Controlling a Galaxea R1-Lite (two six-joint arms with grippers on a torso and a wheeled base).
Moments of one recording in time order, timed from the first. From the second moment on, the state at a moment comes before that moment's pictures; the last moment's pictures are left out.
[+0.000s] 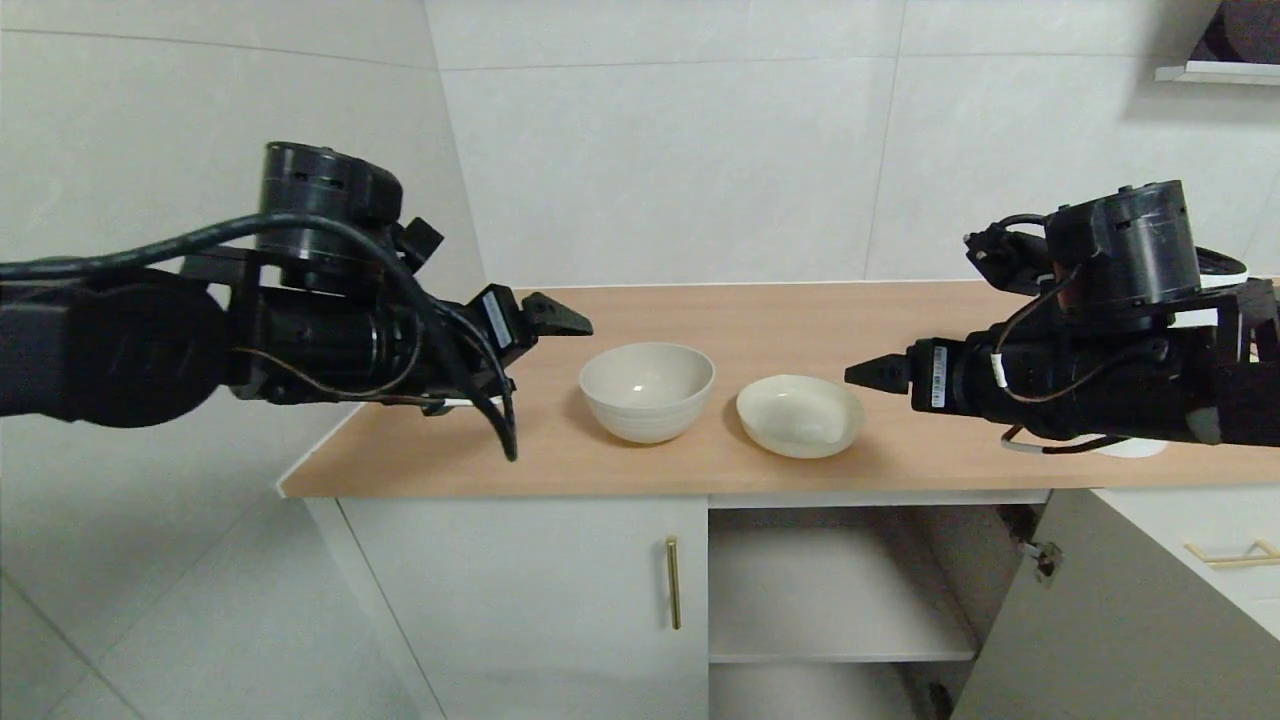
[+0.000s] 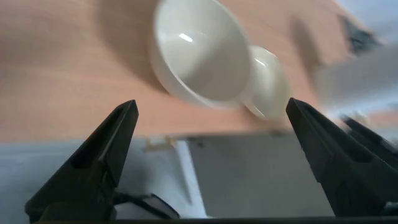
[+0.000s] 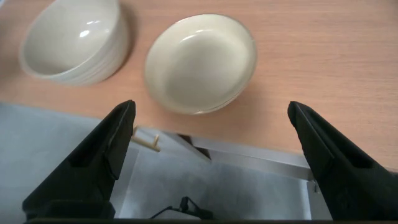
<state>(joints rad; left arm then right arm) -0.37 1.75 -1.30 0.04 -0.14 -0.69 0.47 1.65 -1.14 -0.05 -0.12 0.33</state>
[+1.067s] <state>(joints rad) -0.38 2.07 -1.47 0.04 -0.04 -0.75 0.47 1.68 -1.14 -0.05 -0.12 0.33</state>
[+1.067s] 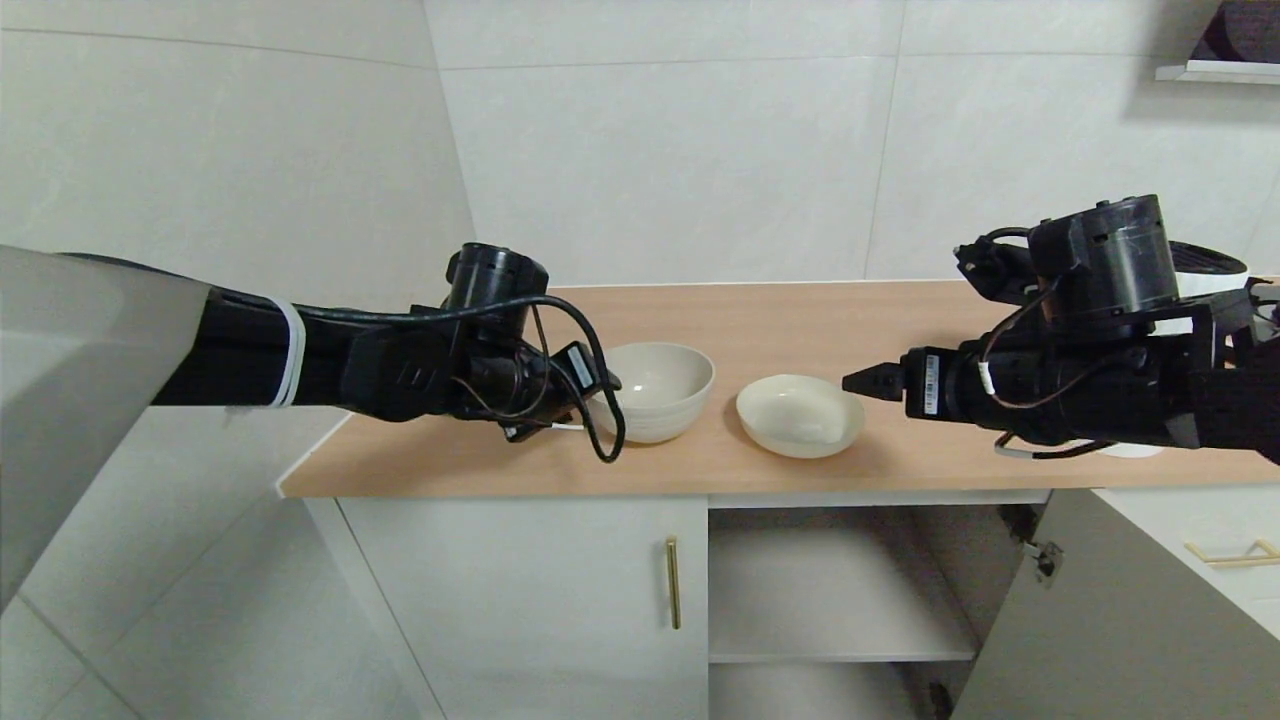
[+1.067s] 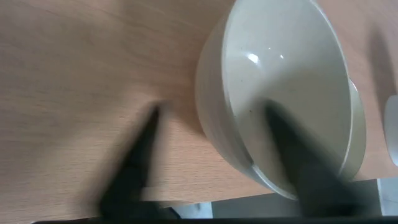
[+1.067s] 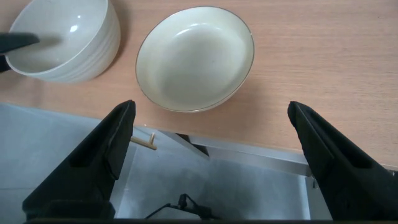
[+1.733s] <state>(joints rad) -0.38 1.98 -1.40 0.04 -0.09 -0.74 0.47 1.77 -1.22 -0.05 -0.24 0.36</state>
